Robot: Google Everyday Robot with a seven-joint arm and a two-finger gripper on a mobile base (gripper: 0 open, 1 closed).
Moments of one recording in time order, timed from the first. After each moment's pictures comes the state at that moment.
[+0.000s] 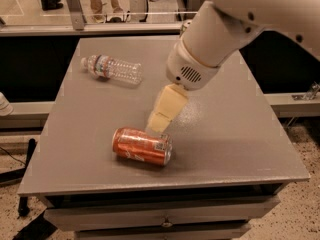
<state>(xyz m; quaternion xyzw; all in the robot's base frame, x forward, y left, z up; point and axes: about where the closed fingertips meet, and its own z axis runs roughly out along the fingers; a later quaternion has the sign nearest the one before) 0.472 -0.010 0.910 -0.60 0.76 0.14 0.20</state>
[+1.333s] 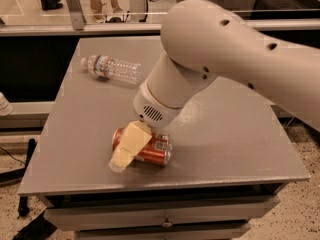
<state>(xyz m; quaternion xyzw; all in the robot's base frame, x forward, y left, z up) 0.426 0.057 0.851 -0.56 0.79 0.19 0.16</state>
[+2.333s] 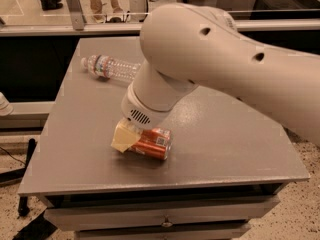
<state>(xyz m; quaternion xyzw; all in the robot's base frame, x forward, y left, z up) 0.430 0.071 0.856 -0.57 0.79 0.14 0.19</state>
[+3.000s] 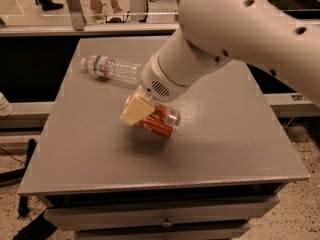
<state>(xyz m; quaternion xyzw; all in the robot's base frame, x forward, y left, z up) 0.480 0.050 0.891 -0.55 0.78 0.16 0.26</state>
